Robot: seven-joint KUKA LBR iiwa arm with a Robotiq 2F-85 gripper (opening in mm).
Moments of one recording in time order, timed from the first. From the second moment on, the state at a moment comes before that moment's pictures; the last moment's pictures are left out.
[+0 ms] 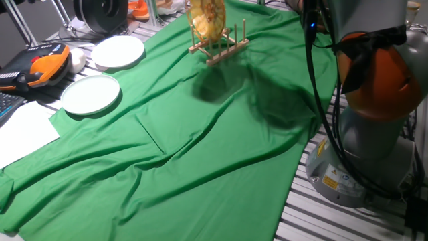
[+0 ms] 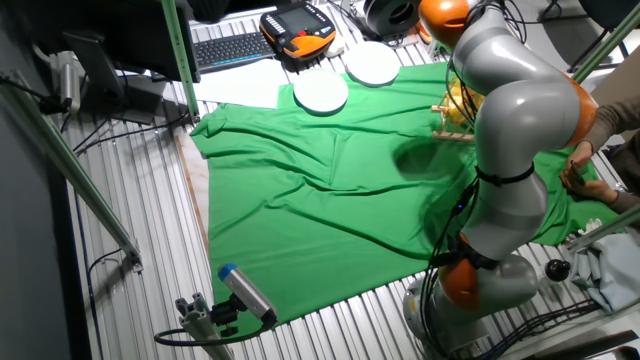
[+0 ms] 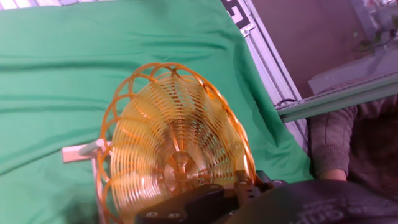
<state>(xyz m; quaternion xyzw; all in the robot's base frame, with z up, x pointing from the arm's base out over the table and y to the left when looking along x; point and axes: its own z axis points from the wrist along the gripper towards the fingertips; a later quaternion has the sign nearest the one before) 0.573 -0.331 0.282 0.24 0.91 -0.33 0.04</state>
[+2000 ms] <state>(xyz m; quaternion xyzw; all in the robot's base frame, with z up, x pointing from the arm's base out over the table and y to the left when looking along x) 0.579 -0.275 0.275 0.31 0.92 -0.25 0.07</state>
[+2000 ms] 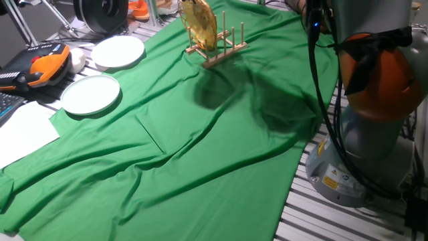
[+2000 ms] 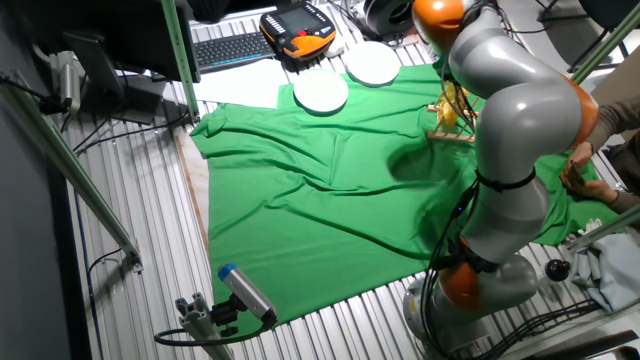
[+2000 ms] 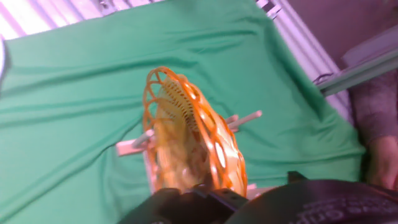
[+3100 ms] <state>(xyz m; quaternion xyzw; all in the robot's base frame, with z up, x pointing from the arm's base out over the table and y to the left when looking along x) 0.562 -0.297 0.298 0.20 0.97 -0.10 0.00</state>
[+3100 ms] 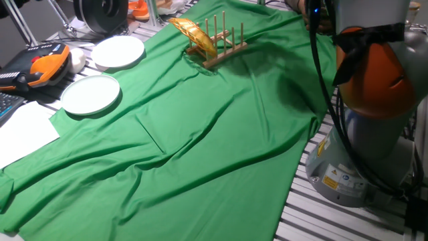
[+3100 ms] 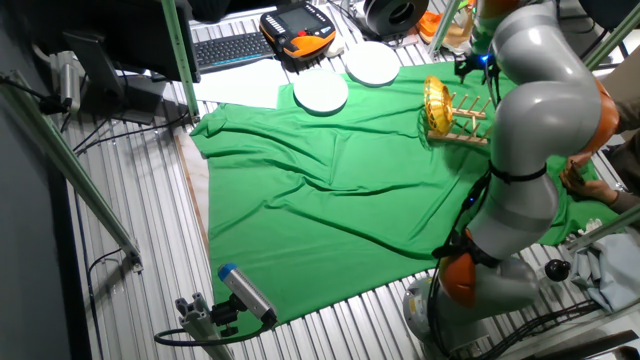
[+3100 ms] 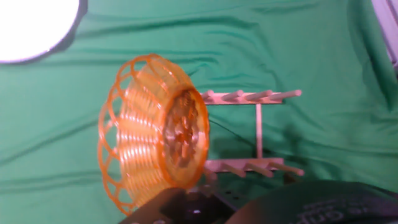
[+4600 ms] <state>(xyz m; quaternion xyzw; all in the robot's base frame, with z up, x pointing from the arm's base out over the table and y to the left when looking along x) 0.550 -0.278 0.291 0.08 0.99 -0.07 -0.02</state>
